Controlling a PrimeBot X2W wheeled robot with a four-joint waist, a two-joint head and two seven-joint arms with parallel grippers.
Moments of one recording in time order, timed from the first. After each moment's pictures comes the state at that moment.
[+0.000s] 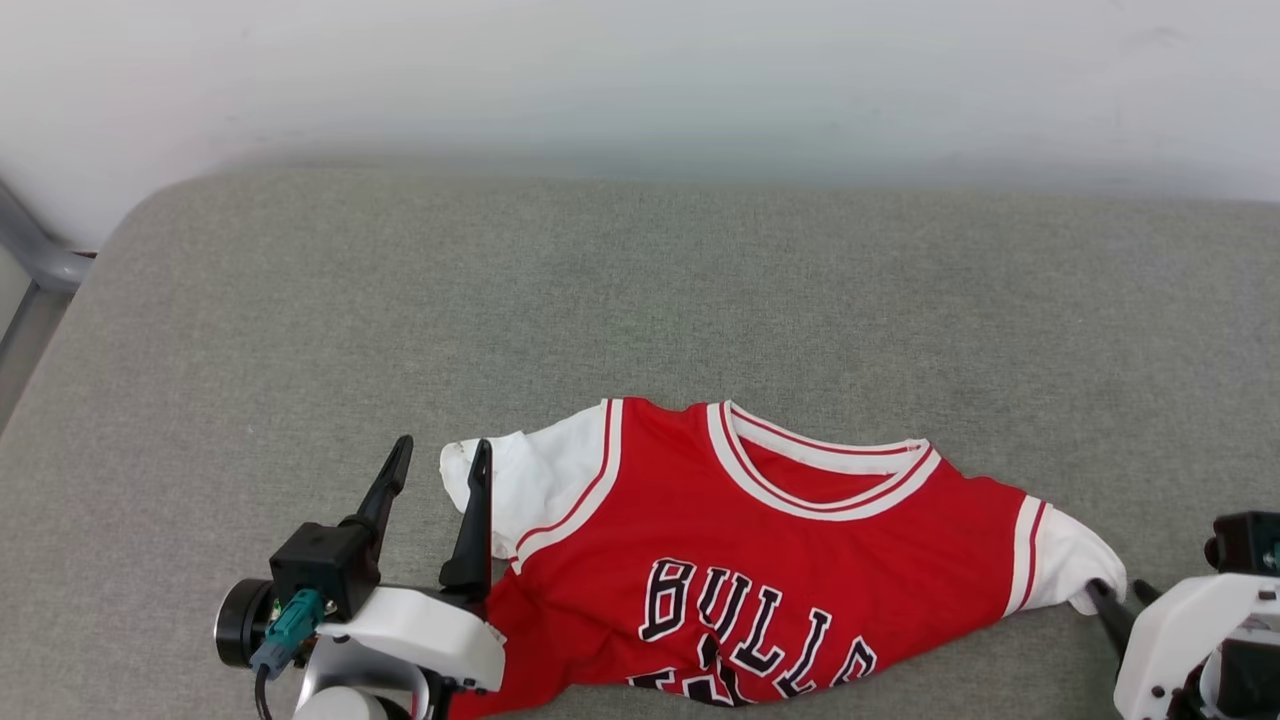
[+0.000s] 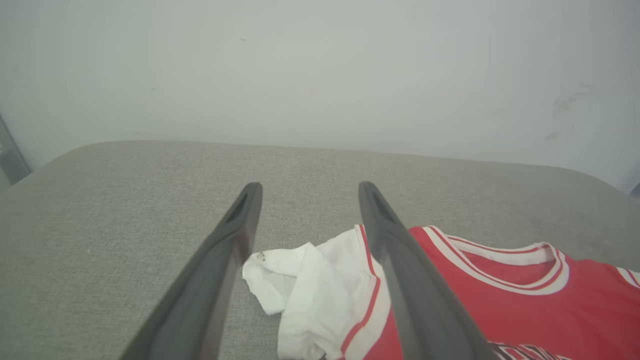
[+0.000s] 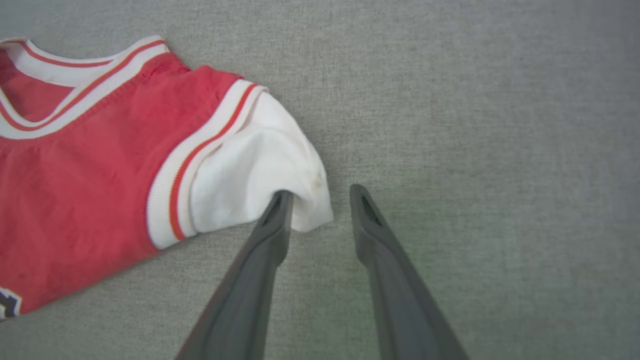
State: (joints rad) left arm -0.11 0.28 -0.37 0.05 -0.44 0.17 -0.23; right arm -0.07 -0.21 -0.17 0.23 0.31 0.13 0.52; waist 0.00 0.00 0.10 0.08
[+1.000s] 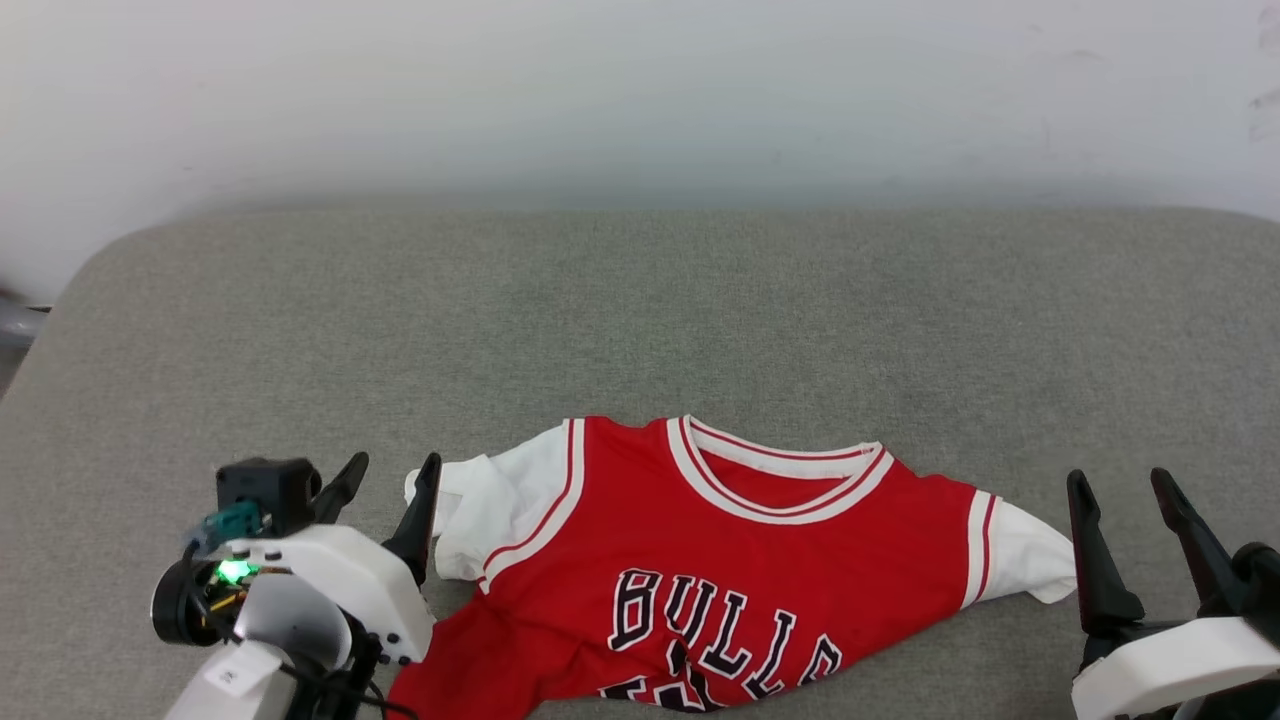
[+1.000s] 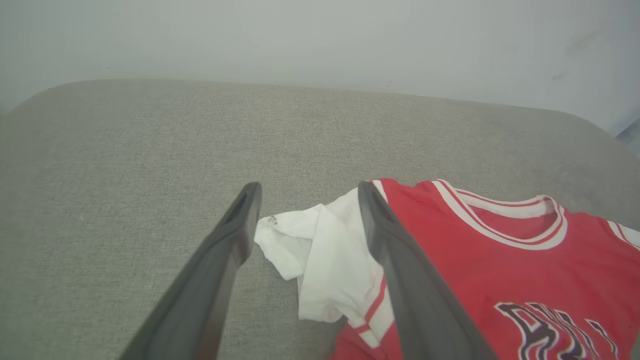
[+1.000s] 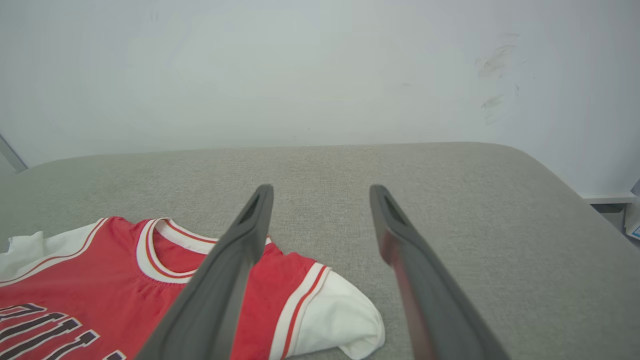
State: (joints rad) left arm -0.14 0.40 -0.33 0.07 -0.59 0.14 0.06; right arm 0.10 -0.05 -0.14 -0.15 0.16 0.13 0.04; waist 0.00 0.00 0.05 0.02
